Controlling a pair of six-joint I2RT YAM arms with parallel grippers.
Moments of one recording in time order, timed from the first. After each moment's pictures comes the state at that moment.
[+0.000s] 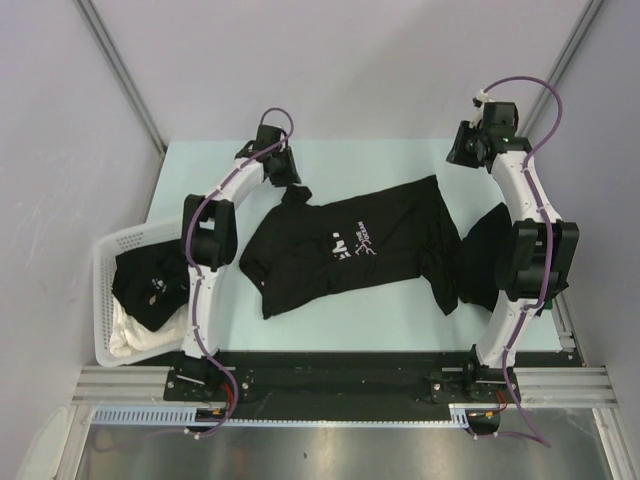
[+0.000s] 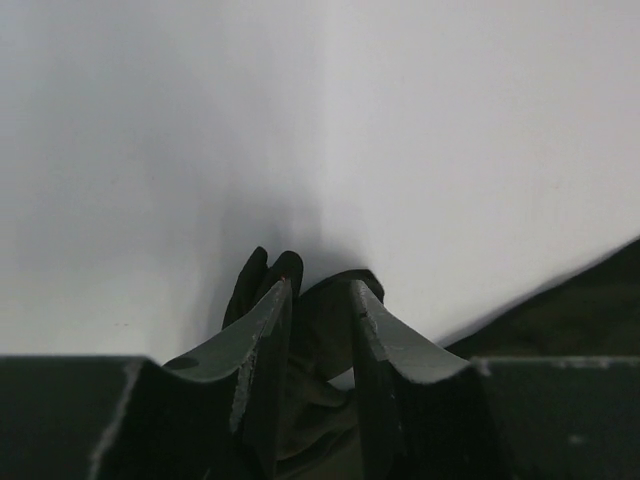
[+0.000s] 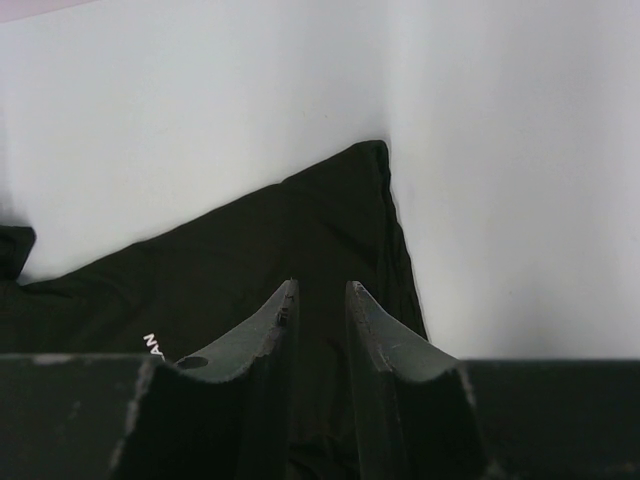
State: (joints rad) left arm -0.24 2.41 2.07 -0.50 0.14 -0.44; right arm -0.04 1.92 1.80 -0.55 -0.16 0.18
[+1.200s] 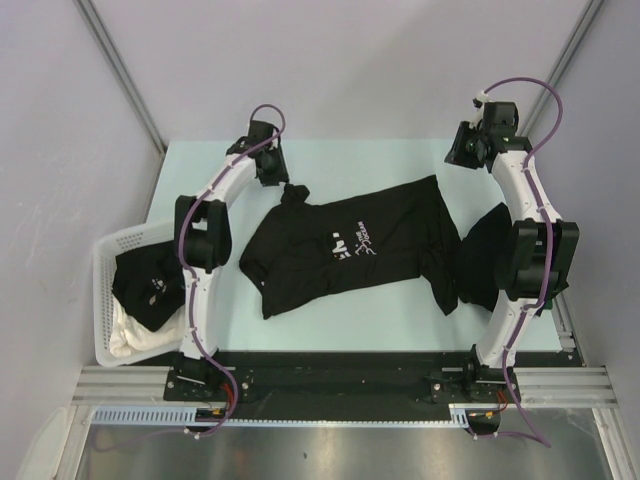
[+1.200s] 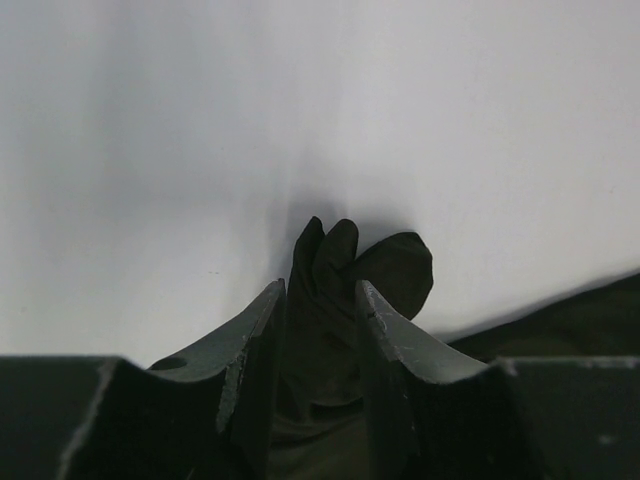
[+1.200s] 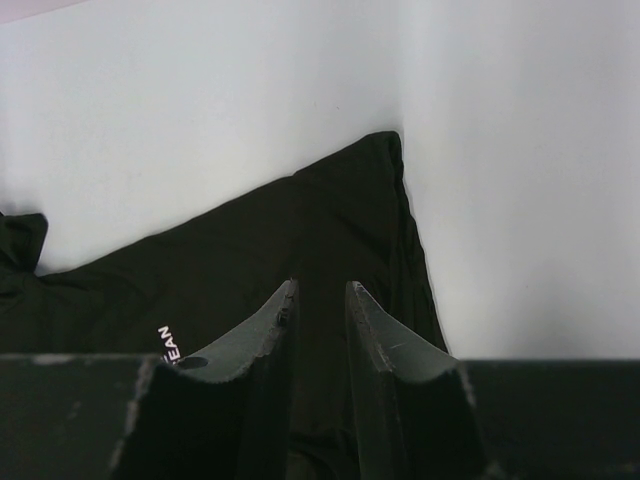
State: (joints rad) left arm -0.22 2.35 2.06 -0.60 0.03 -0.42; right arm -0.04 1.93 1.80 -0.57 -0.19 0.20
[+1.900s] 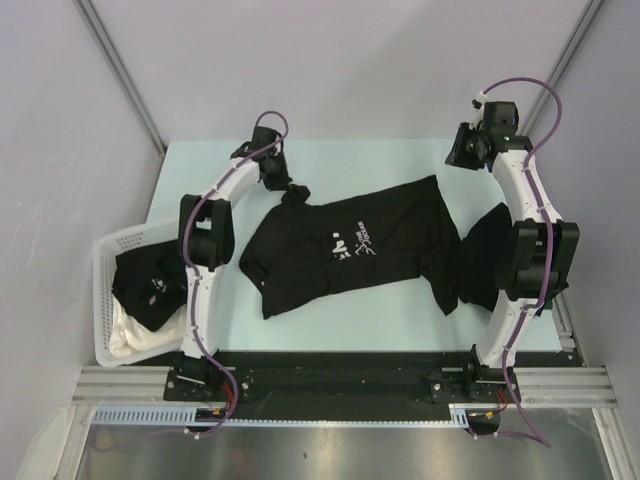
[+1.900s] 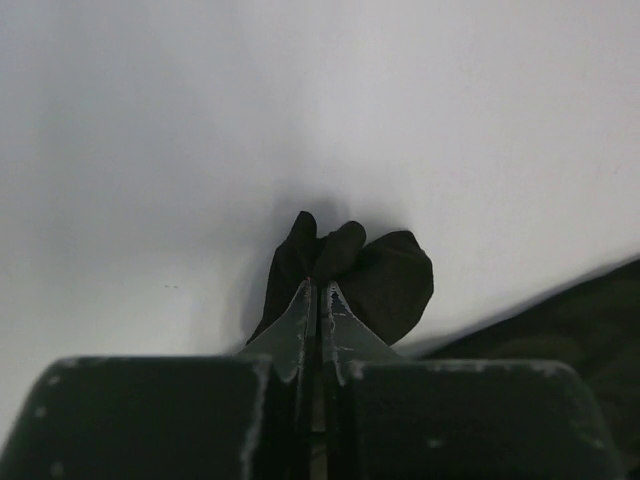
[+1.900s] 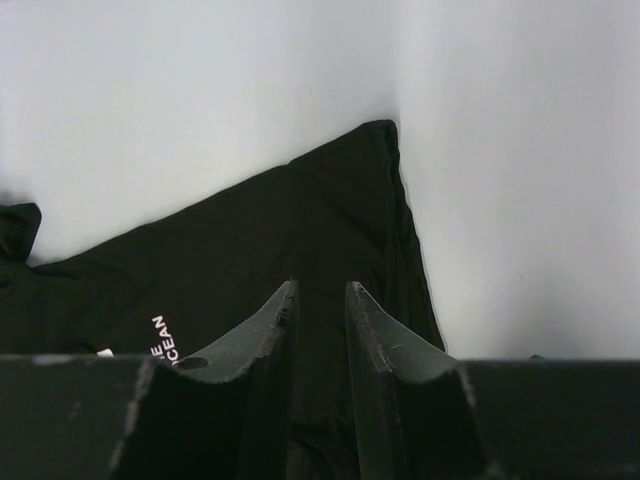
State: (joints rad) left arm -0.22 2.39 2.05 -0.58 0.11 -0.44; right arm -0.04 1.93 1.82 -0.60 -0.19 0.19
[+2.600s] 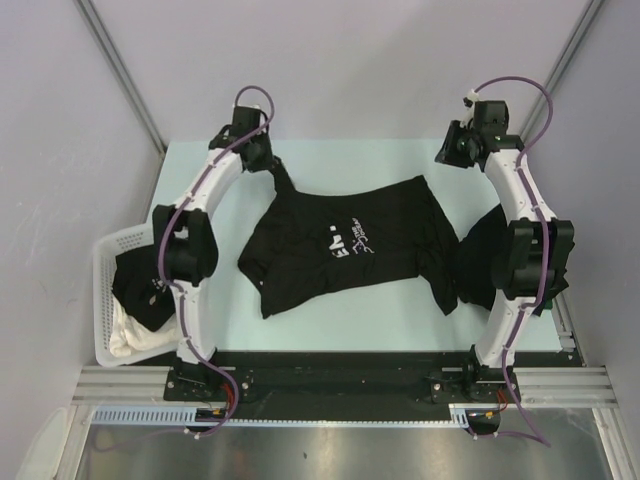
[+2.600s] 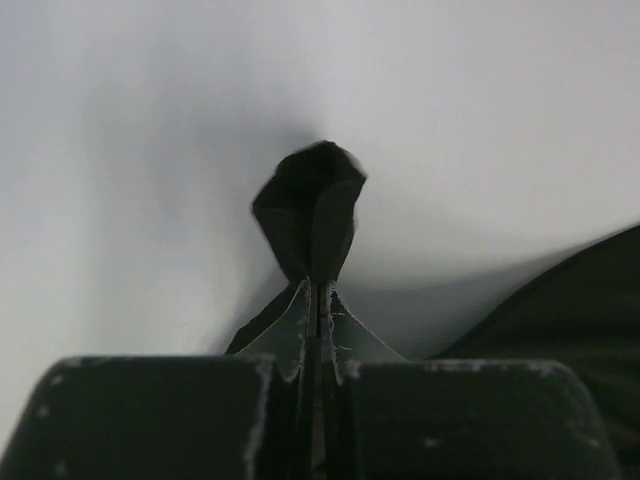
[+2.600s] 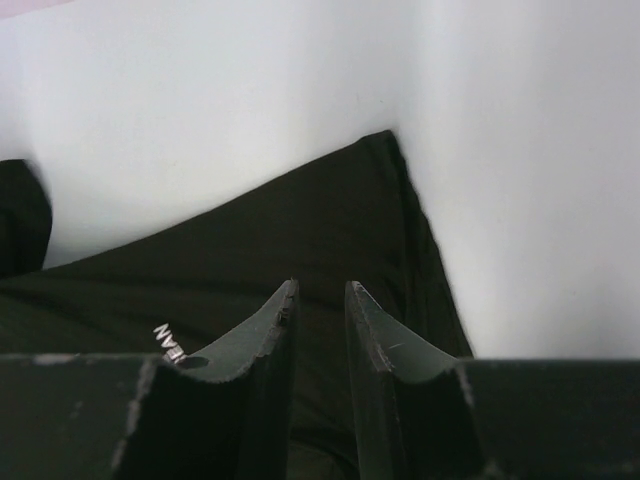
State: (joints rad) left arm -0.21 2.15 1.97 -0.60 -0.02 -0.37; right arm 0.00 1.94 1.82 -0.58 -0.21 0.23
